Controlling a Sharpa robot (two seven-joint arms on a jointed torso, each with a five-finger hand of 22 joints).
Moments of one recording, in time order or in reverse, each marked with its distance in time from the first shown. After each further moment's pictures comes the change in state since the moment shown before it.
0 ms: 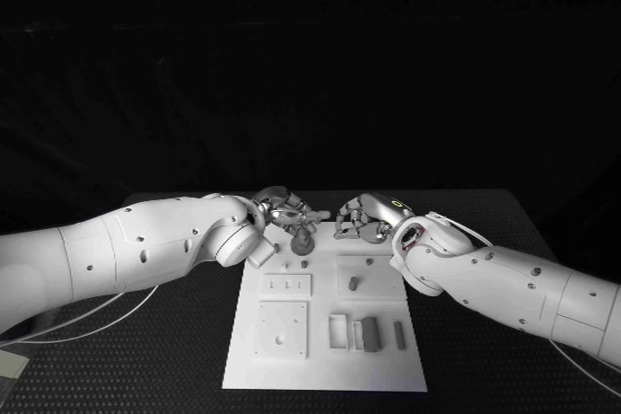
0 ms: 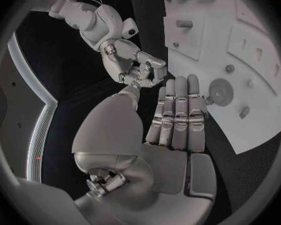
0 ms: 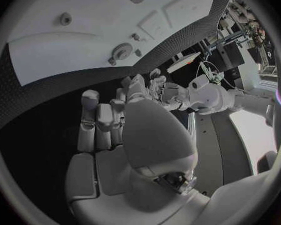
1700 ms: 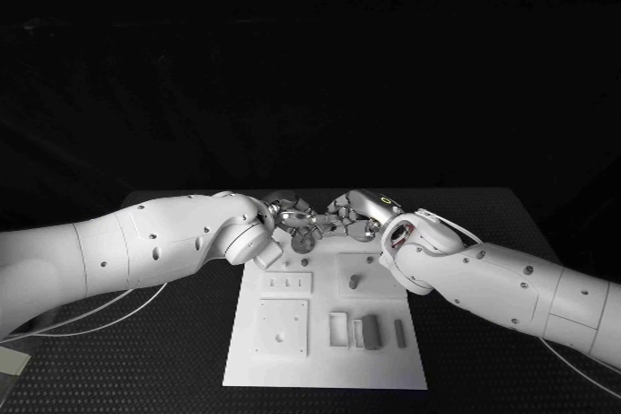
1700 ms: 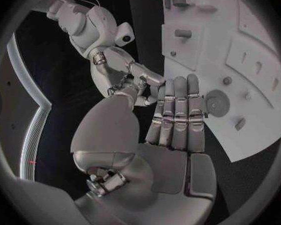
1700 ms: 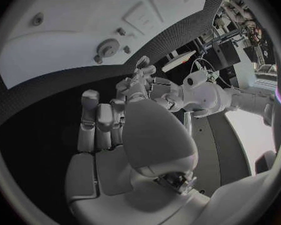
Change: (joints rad) left arm -0.001 0.035 0.000 -0.010 -0.004 0.032 -0.075; left_hand -0.076 0.006 0.060 -0.005 0.000 0.022 -0.011 0.000 0.004 0.009 -0.009 0.000 0.059 0.002 -0.009 0.035 0.000 0.000 0.006 -0.005 0.008 0.037; right arm 0.000 0.025 0.013 0.035 -0.014 0.000 -0.014; right_hand -0.004 -0.004 0.008 -0.003 0.000 0.004 0.000 0.000 0.001 0.000 0.000 -0.001 -0.003 0.000 0.000 0.000 -0.003 0.000 0.005 -0.001 0.000 -0.003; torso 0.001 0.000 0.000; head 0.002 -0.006
